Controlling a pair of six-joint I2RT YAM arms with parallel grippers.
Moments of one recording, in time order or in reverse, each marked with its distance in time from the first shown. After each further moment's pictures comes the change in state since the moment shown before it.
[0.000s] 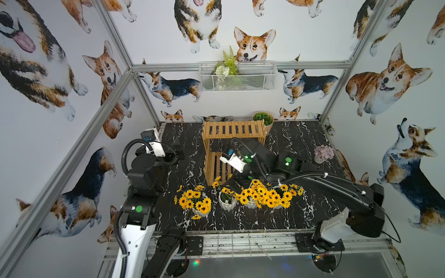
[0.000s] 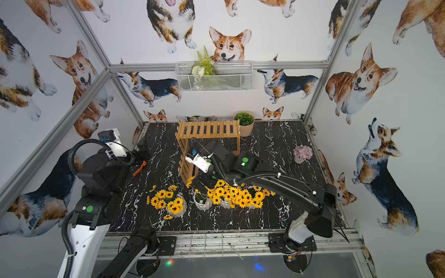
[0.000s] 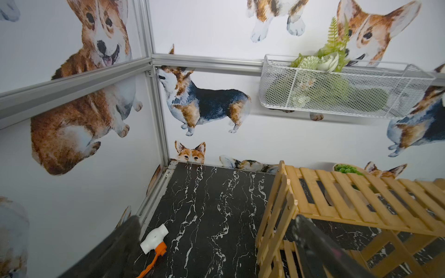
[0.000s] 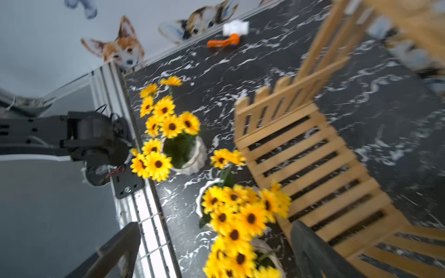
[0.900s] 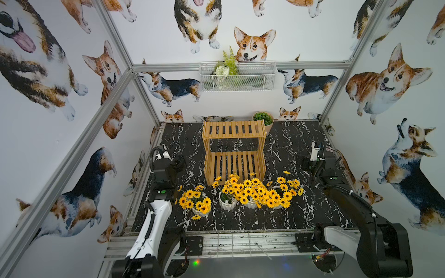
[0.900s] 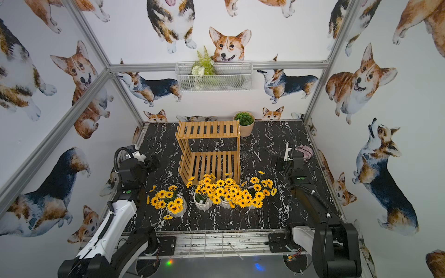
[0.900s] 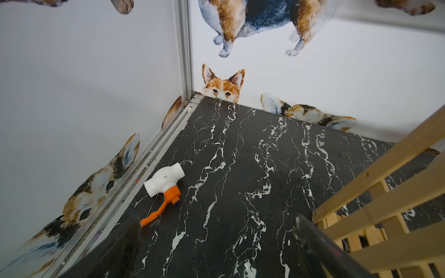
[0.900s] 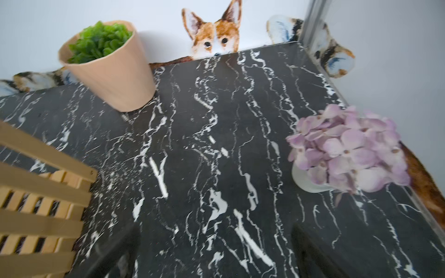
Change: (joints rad) left arm 0.187 0.212 -0.513 0.514 0.037 -0.084; right arm -1.025 -0.325 -0.974 0.846 0.171 0.131
